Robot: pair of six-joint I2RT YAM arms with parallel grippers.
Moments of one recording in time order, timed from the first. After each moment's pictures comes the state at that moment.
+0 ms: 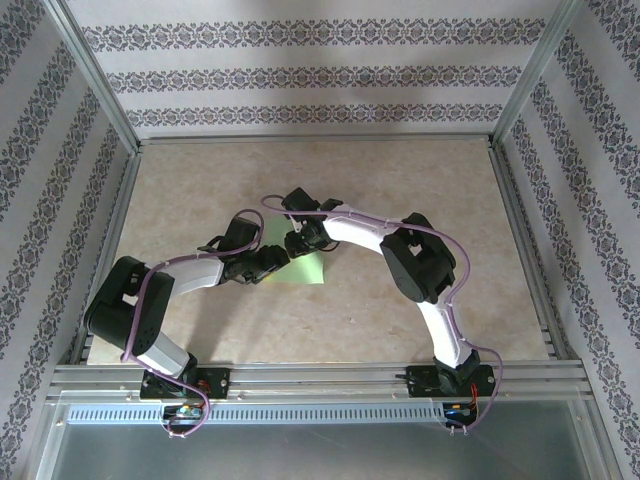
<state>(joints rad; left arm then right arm) -0.39 1.56 0.68 -0.07 0.34 -0.89 0.75 2.16 1.58 -0.62 -0.07 0.32</state>
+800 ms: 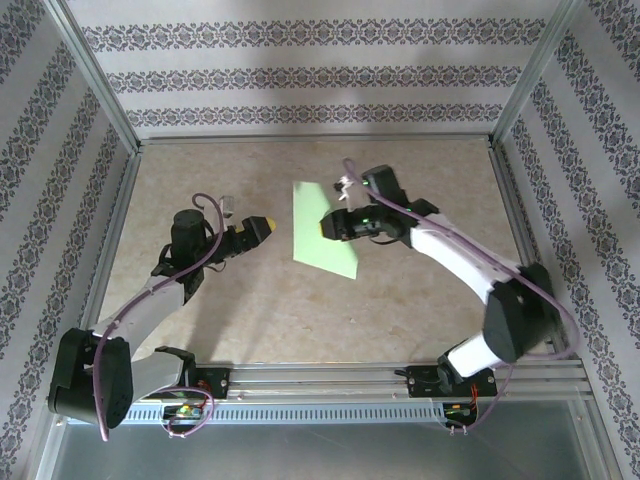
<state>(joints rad) -0.18 1.14 0.54 0.31 0.71 -0.82 0.49 1.46 1.14 -0.42 -0.65 0.36</state>
